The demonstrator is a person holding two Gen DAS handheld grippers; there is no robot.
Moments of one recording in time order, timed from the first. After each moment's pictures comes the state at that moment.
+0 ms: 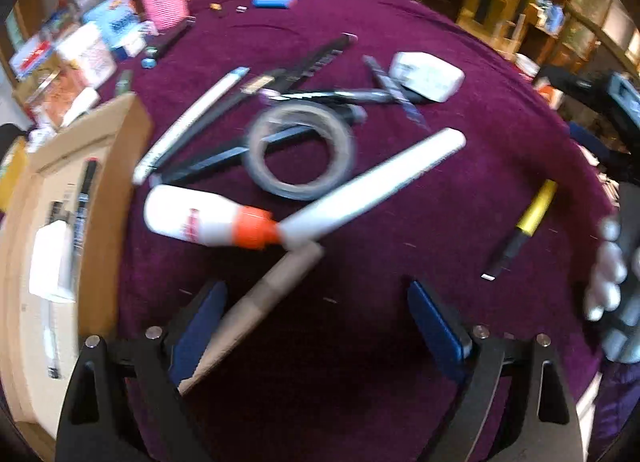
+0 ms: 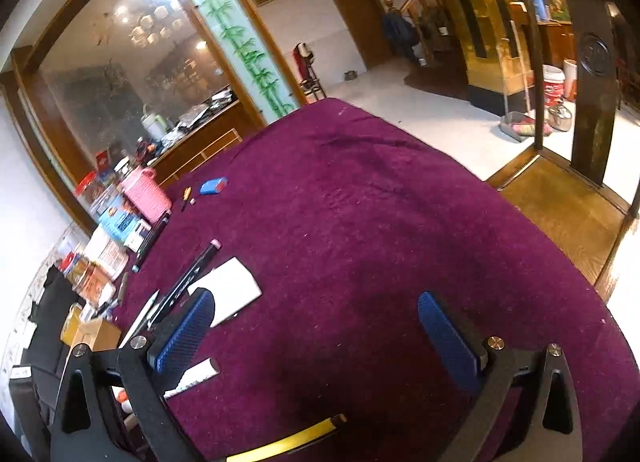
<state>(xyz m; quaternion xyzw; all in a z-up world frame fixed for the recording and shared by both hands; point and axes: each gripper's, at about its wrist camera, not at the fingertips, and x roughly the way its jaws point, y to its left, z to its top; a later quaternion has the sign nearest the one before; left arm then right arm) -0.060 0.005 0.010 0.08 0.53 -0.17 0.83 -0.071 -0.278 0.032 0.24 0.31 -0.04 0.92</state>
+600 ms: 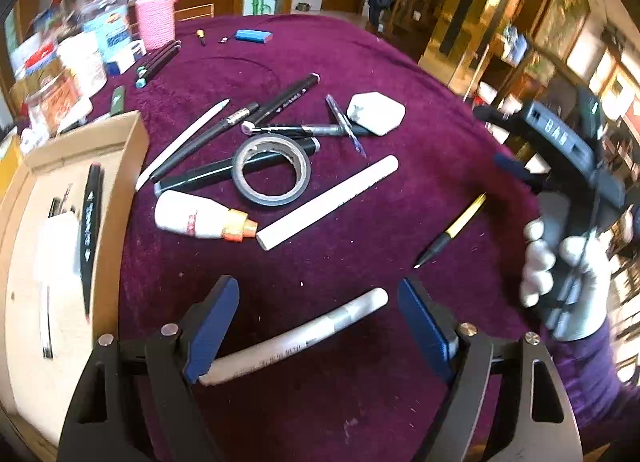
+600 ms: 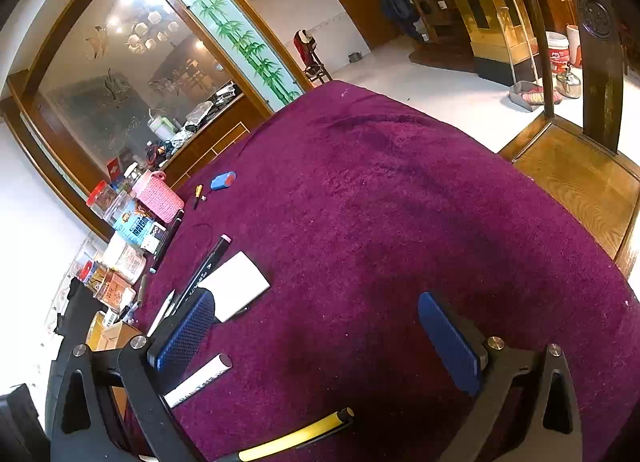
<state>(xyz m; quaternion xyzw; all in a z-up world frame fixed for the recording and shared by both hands) -0.086 0.021 0.040 0.04 0.48 -0.22 0.85 -0.071 -0.293 0.017 0.30 0.32 -0.01 0.90</state>
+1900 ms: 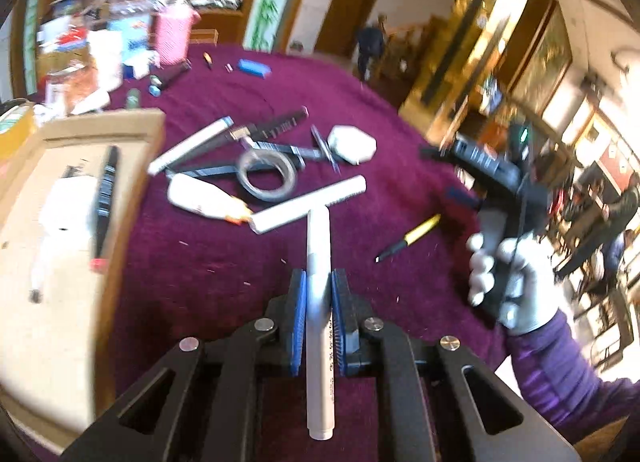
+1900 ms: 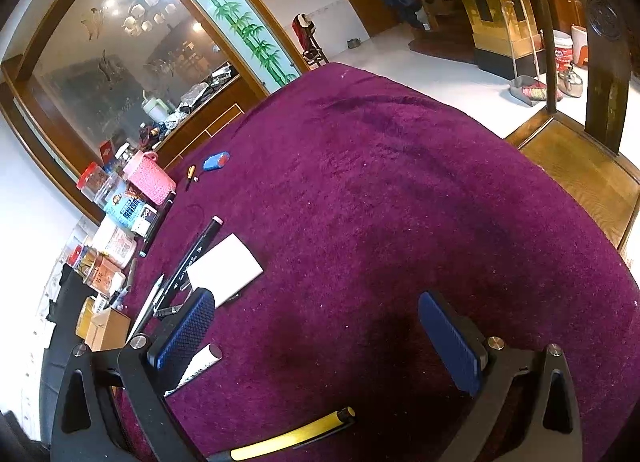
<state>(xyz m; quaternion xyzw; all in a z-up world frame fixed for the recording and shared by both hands) -0.138 0.065 0.063 -0.06 0.41 -0.25 0.88 -0.062 -0.287 0.009 0.28 0.35 -0.01 0.89</state>
